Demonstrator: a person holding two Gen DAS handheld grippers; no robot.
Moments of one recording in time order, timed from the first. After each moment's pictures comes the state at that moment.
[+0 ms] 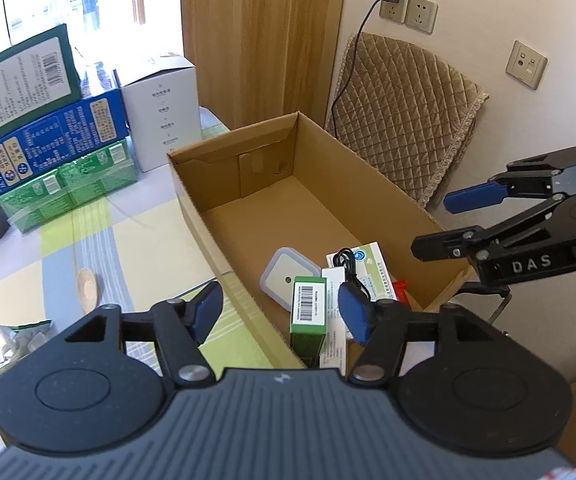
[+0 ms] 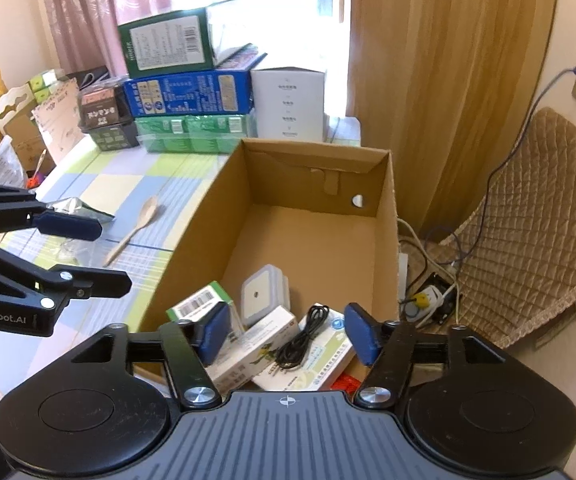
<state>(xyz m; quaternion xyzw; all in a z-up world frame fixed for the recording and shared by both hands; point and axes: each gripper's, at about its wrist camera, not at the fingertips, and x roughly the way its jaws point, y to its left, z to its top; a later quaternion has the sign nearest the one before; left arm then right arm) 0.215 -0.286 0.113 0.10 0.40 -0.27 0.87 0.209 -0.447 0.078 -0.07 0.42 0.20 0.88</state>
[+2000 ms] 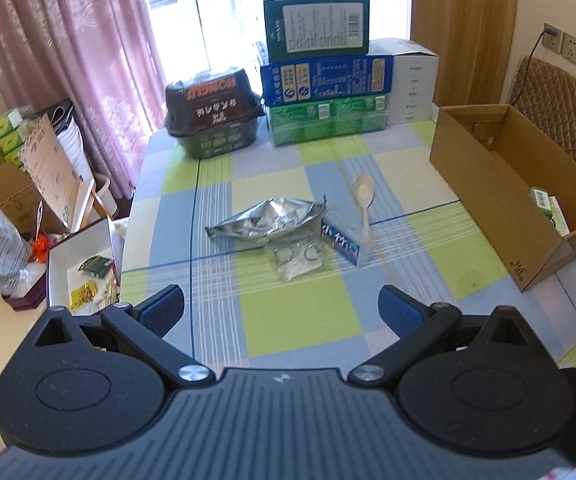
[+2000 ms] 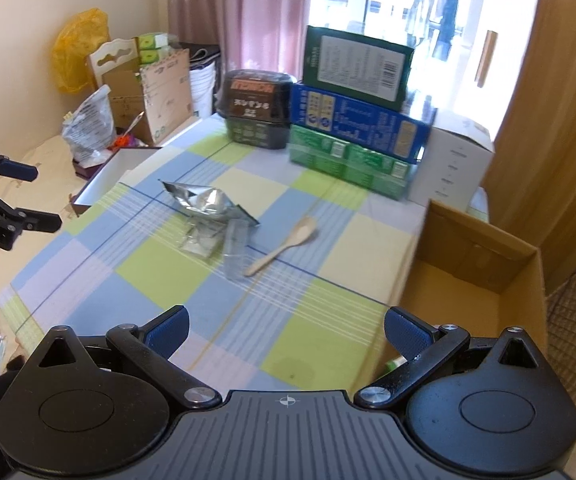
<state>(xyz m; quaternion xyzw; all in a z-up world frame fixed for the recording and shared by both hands) 0.128 0.018 0.132 0.08 0.40 -0.06 0.91 0.136 -0.257 0.094 -0.16 0.38 0.31 0.86</state>
